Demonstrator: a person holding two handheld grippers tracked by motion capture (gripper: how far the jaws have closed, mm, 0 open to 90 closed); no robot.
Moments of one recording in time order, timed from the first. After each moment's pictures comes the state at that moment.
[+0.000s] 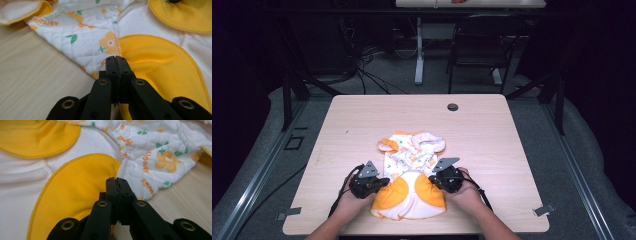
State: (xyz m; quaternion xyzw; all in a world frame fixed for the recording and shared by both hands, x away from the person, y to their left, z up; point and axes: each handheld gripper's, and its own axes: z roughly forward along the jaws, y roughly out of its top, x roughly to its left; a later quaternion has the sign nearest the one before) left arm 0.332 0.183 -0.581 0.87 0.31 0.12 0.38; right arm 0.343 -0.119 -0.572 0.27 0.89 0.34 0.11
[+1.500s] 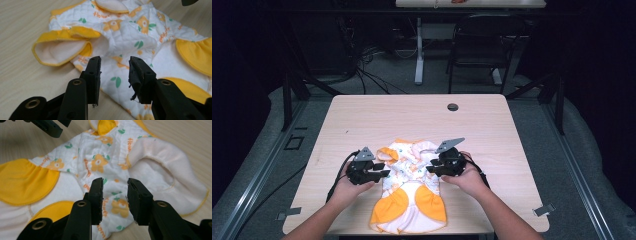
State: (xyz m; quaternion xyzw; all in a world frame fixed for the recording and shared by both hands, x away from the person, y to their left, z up) left arm 0.363 0.189 -0.546 0.85 0.33 0.10 0.39; right arm 0.376 -0.125 -0.530 0.29 0.88 0.38 0.07
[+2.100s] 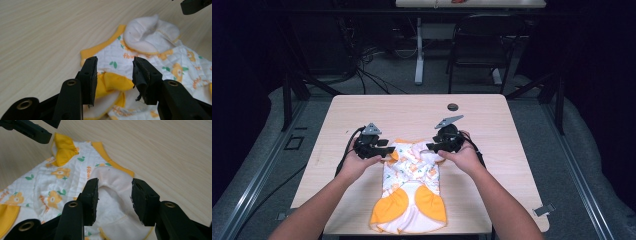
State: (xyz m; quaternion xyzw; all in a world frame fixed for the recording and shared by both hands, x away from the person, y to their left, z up) left arm 0.430 0.173 -0.521 0.84 0.34 0.13 0.40; right arm 0.438 -0.124 -0.508 0.33 0.86 0.38 0.11
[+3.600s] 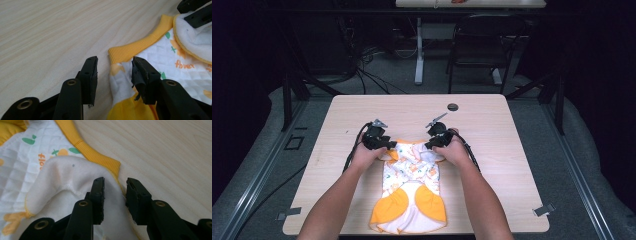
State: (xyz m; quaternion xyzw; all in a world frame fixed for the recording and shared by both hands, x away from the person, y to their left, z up) left arm 0.482 0.165 -0.563 0.84 0.39 0.12 0.35; right arm 0.493 -0.100 -0.561 0.36 0.89 0.29 0.09
